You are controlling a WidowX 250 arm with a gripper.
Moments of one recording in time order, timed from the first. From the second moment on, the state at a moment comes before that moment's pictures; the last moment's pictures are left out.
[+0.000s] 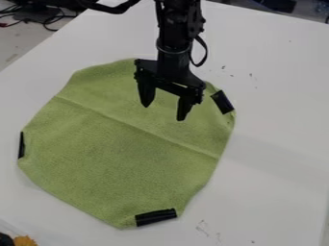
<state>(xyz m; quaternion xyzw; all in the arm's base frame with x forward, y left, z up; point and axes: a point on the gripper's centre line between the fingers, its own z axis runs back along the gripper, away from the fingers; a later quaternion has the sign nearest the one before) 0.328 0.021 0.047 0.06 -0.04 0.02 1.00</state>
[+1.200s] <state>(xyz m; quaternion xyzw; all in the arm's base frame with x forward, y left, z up) 0.407 -0.021 0.014 0.02 -0.04 0.00 1.00</state>
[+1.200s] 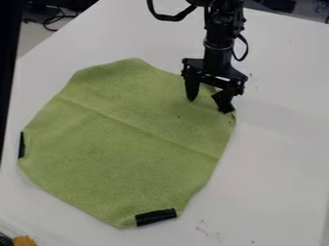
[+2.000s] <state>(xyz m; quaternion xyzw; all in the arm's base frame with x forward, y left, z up) 0.420 -0.032 0.008 0.00 -0.04 0.00 1.00</state>
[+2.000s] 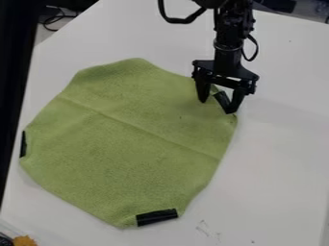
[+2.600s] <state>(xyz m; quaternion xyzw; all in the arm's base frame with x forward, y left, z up) 0.427 -0.025 0.003 -0.03 -0.04 0.02 1.00</state>
